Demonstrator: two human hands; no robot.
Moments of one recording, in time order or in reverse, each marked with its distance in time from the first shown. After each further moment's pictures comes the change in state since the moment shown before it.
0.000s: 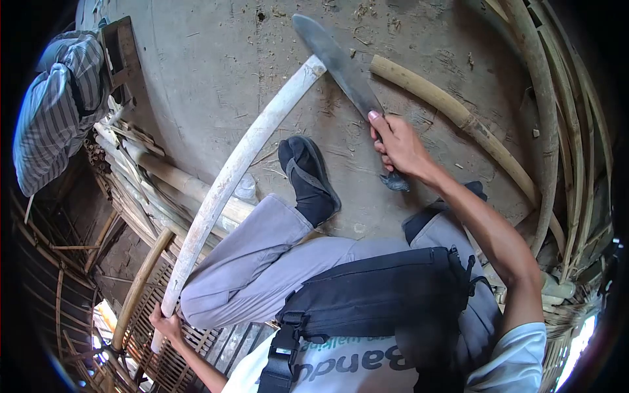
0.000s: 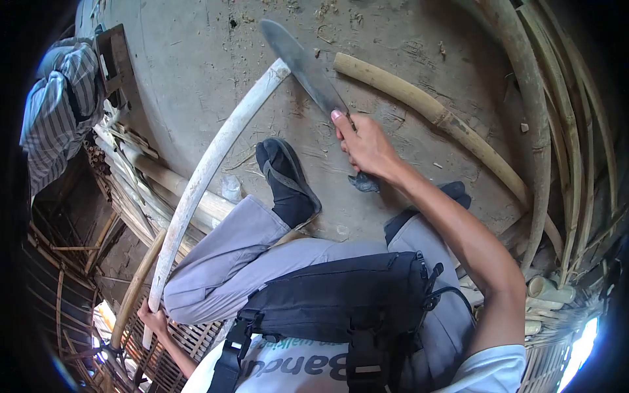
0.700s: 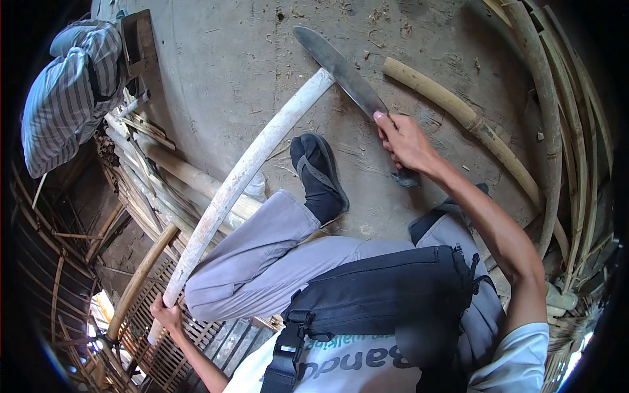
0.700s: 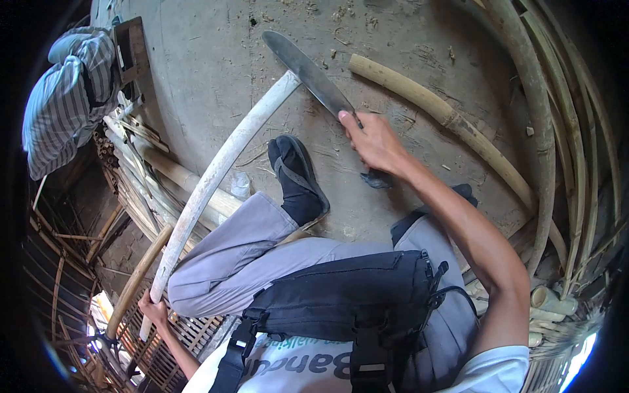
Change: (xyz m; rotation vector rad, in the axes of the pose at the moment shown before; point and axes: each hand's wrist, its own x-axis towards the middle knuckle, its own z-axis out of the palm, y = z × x) left_hand 0.001 0.005 0.012 0.058 0.148 0.137; right_hand 0.008 -0.013 0.002 -0.125 -0.002 -0.072
